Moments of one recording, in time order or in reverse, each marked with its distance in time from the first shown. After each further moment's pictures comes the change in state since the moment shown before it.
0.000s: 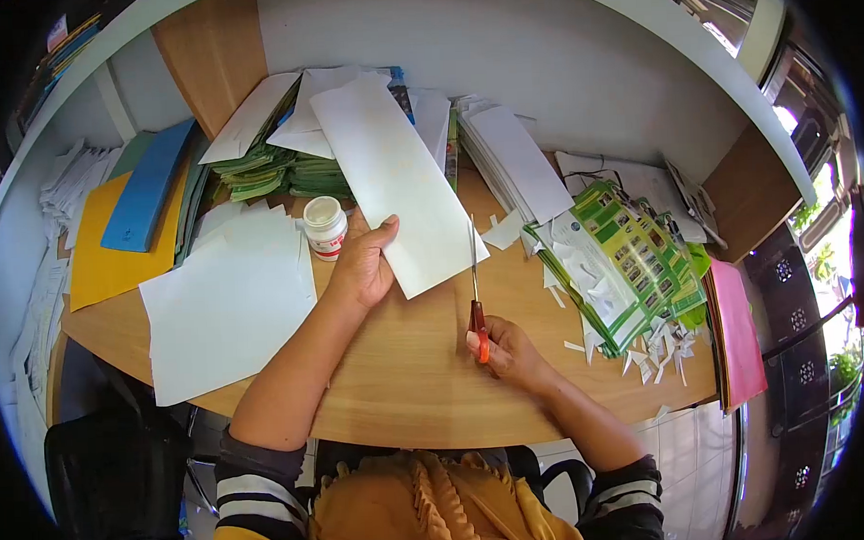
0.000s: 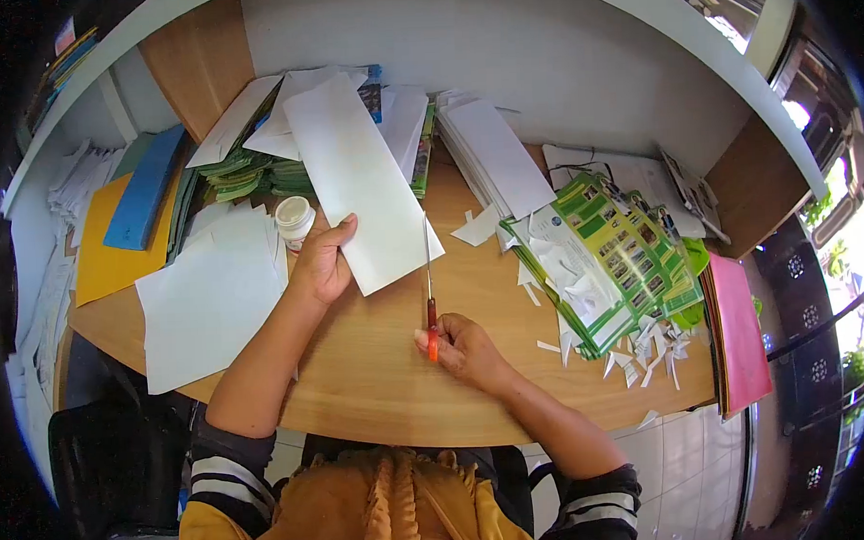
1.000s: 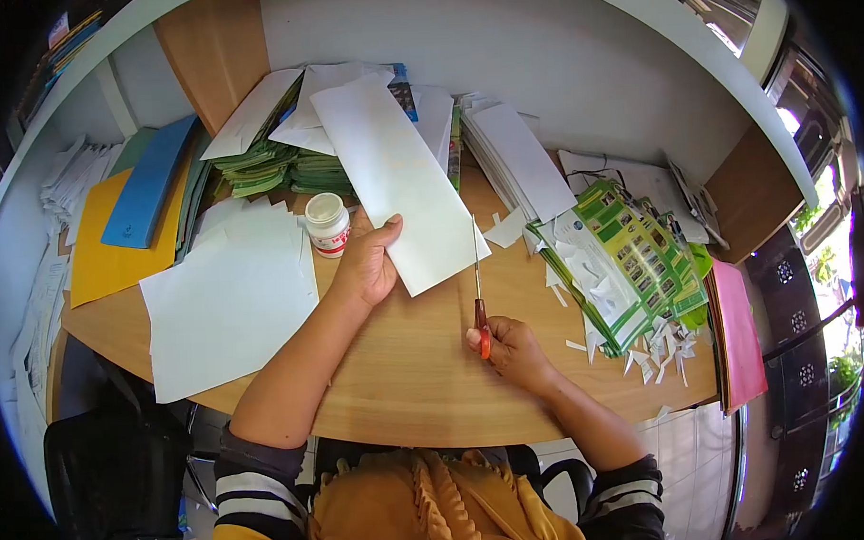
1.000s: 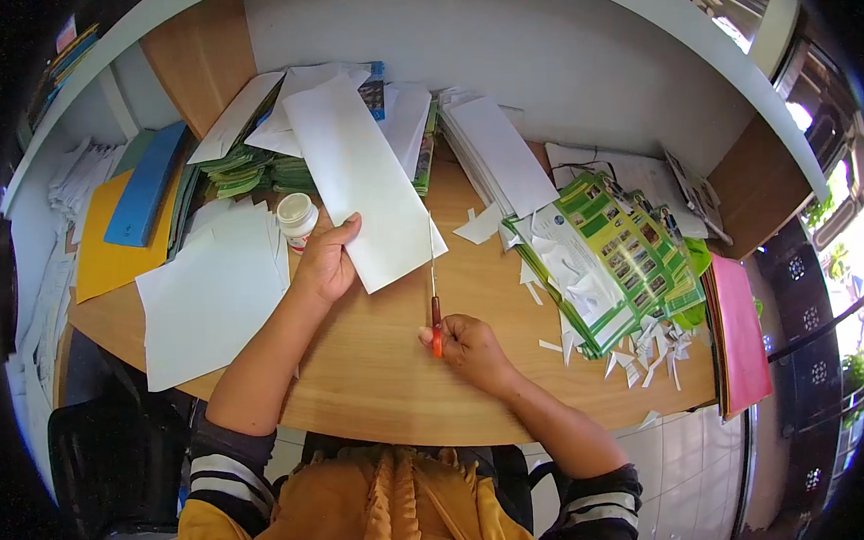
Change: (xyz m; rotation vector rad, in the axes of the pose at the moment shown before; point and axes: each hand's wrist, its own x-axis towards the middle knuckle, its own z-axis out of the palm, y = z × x) left_hand -0.001 -0.003 0.000 0.011 0.026 -0.004; right_hand -0.002 -0.004 0.001 -0.146 0.043 -0.040
